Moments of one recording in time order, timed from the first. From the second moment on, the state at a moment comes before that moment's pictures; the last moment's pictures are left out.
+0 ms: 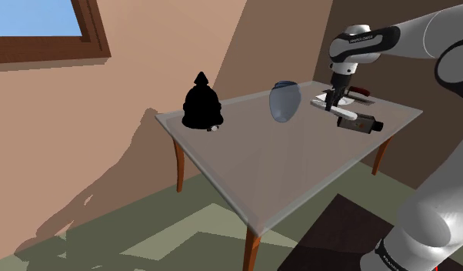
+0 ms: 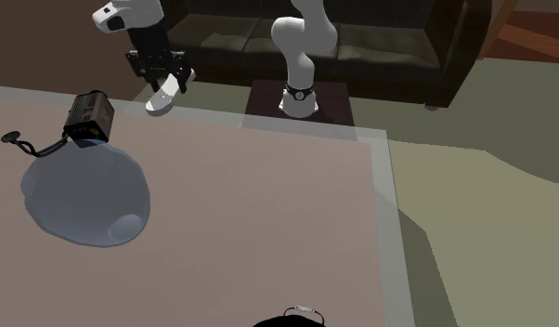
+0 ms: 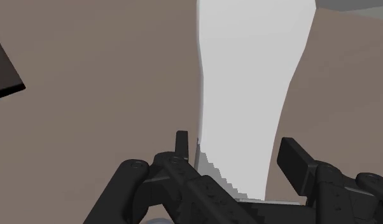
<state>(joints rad) -0.36 0.00 -0.31 -1.82 0.01 1.81 -0.65</state>
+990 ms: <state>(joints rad) -0.54 0.18 -0.45 -1.65 0.08 1.79 -0.97</state>
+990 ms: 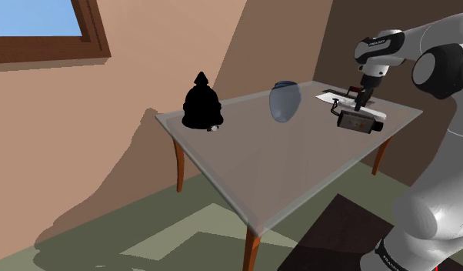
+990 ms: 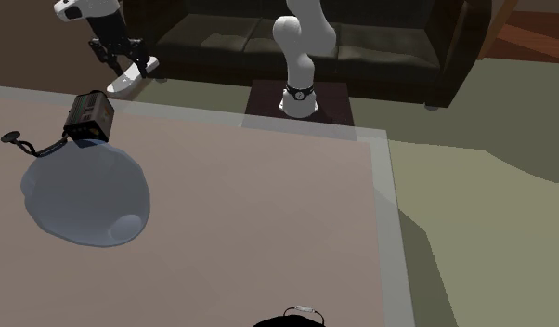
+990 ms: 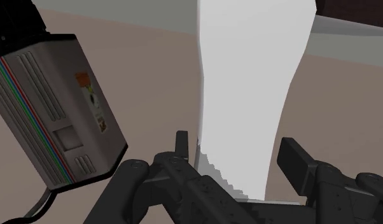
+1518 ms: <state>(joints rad) -0.54 0.19 -0.45 -1.74 0.09 1.89 -0.98</state>
